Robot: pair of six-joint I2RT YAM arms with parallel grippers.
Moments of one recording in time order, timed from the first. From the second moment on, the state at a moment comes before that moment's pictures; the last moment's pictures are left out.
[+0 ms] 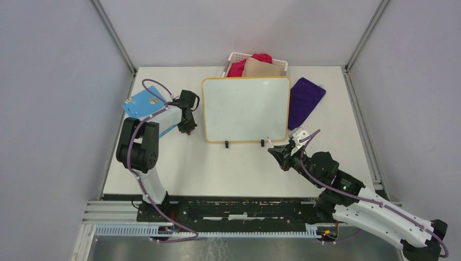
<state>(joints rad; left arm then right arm) -0.25 1.82 1.15 -0.52 -0.28 -0.53 0.96 0.49 0.47 -0.13 0.22 0.12</state>
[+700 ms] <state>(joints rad) -0.23 1.83 1.14 -0.47 -0.28 -0.53 0.96 0.50 0.47 -0.14 0.22 0.12</state>
